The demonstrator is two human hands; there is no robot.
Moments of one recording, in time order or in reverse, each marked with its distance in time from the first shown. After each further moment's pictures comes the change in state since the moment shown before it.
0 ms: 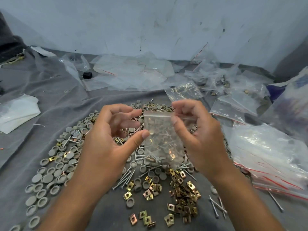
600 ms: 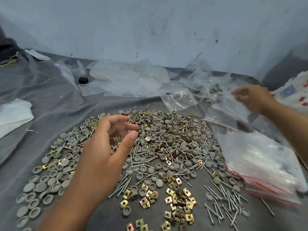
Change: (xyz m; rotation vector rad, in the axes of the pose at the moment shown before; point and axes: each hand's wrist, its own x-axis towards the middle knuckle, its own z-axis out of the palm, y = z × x) left_hand -0.002 0.007 0.000 0.127 0.018 -0.083; right_hand 0.134 0.155 -0.173 -0.807 -0.116 0.500
